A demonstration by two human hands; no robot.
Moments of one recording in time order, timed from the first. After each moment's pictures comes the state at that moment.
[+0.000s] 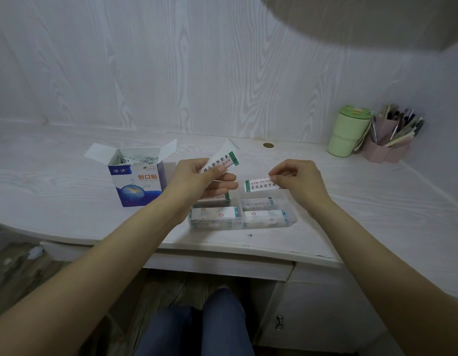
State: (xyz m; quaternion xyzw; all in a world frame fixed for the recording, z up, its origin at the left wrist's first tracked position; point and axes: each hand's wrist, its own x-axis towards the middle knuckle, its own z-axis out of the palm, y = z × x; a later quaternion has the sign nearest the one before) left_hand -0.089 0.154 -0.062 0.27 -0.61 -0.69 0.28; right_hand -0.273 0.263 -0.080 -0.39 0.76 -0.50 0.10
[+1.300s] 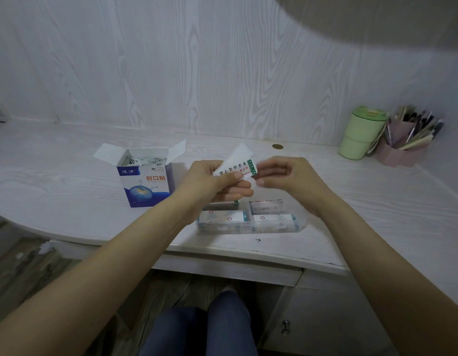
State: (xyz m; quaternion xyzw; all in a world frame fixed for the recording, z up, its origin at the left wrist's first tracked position) left_hand -0.094 0.149 -0.062 0.26 -0.61 -0.71 0.23; right_hand -0.256 0.252 -0.061 -0.49 0.68 -0.49 0.25
